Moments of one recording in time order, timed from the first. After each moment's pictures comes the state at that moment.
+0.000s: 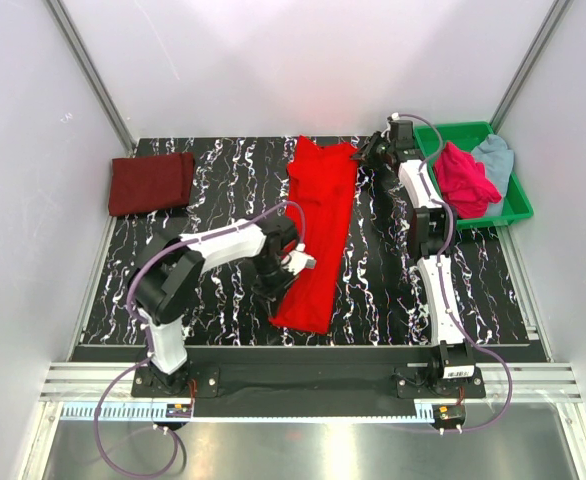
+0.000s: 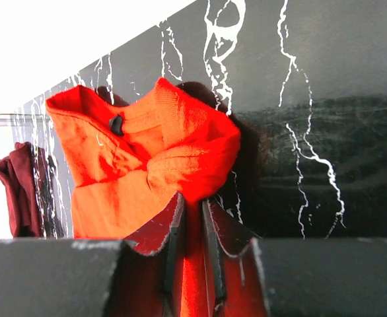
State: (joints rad) left arm -0.70 1.84 1.21 -1.02 0.46 0.07; right arm 0.07 2.96 2.78 -0.40 -0.48 0.69
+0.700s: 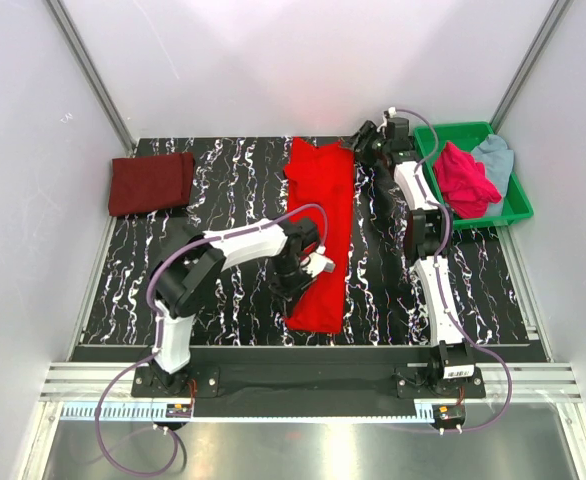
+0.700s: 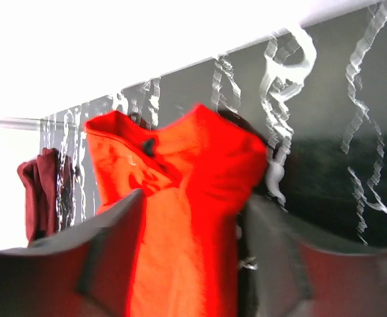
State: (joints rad) left arm -0.80 1.96 1.35 -1.04 0.47 0.09; right arm 0.10 2.99 2.80 -0.26 -0.49 0.73
